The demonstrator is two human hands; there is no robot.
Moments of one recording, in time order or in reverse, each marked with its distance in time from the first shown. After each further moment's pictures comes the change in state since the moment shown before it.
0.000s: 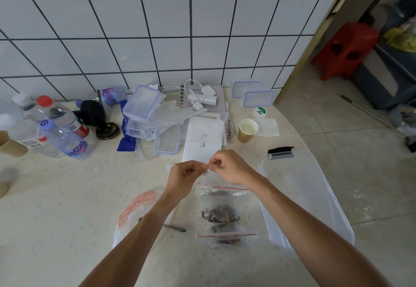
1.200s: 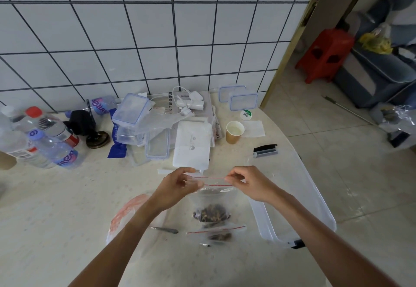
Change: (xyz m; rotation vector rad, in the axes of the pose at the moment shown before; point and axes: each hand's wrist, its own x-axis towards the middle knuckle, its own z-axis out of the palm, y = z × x) left_hand -0.027 0.011 -0.015 0.195 -0.274 -0.062; right_hand -0.086 0.055 -0.026 0.133 0.020 0.027
